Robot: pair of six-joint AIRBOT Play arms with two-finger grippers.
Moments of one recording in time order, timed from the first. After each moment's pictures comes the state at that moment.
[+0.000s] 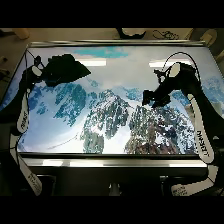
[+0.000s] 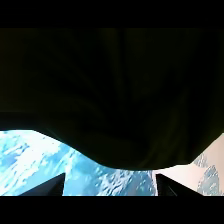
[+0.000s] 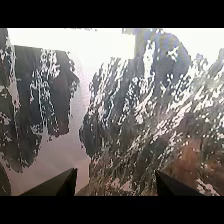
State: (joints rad) left arm 0.08 -2.13 2.03 1.19 -0.87 -1.87; right arm 0.10 -1.66 1.60 -1.25 1.48 1.64
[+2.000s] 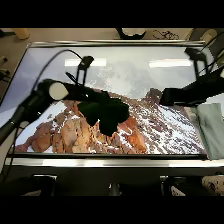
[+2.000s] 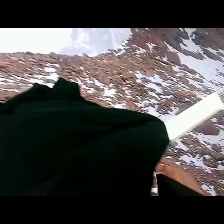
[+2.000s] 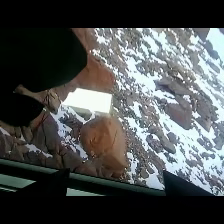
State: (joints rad) left arm -0.53 -1.36 1.41 1.26 -0.94 -1.61; right arm 0.10 -1.15 1.50 -1.34 1.64 1.62
